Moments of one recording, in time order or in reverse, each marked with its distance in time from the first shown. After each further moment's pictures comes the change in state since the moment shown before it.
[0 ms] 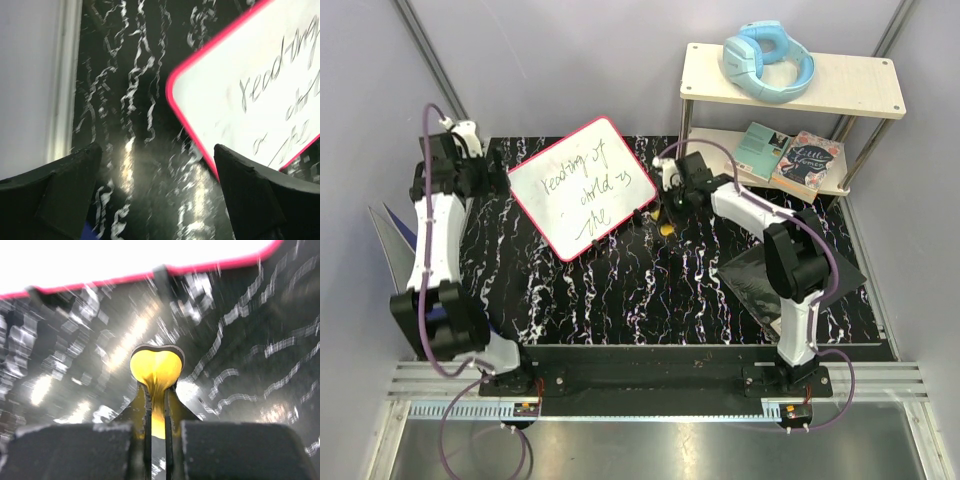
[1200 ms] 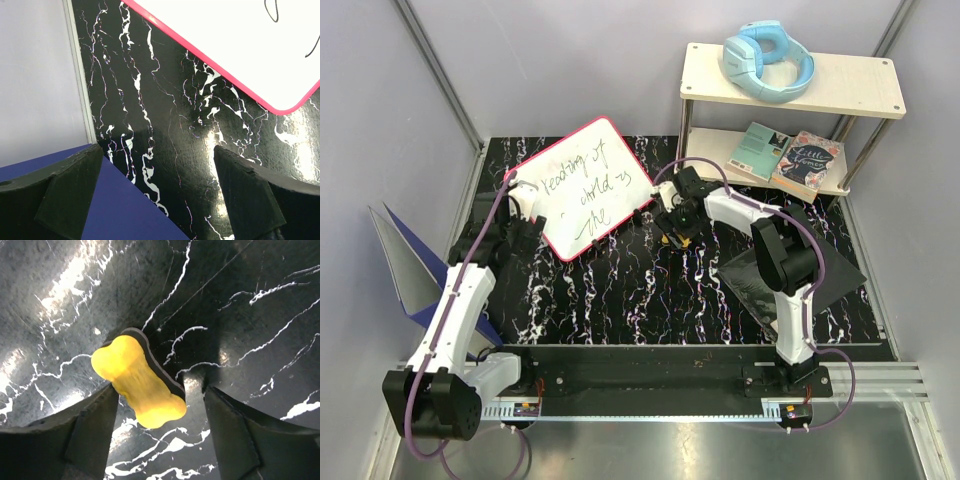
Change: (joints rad) left arm -0.293 -0.408 -0.486 0.018 -0.333 0.274; right arm 0.006 0.069 -0.015 -0.130 0.183 -0.247
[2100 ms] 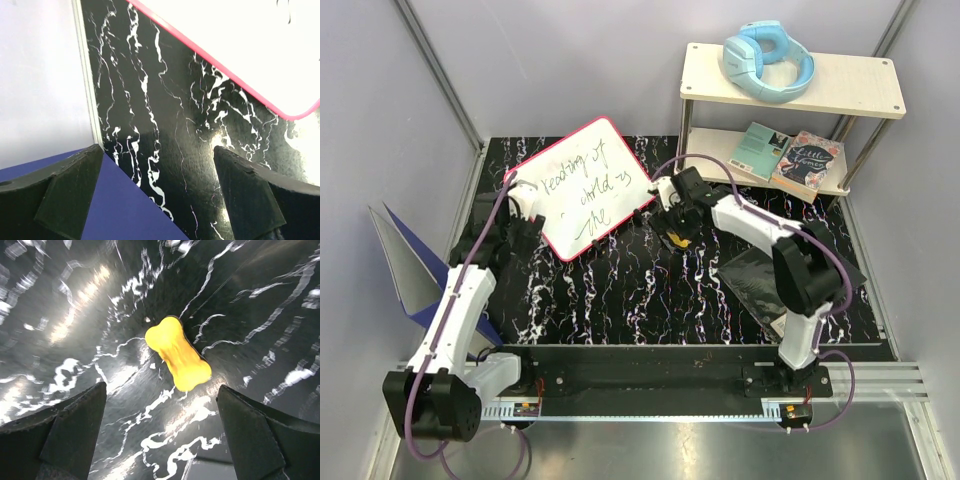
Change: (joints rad) left arm 0.000 -0.003 -0.027 0.045 -0.028 0.017; right arm 0.062 -0.246 -0.145 0.076 0.013 0.101
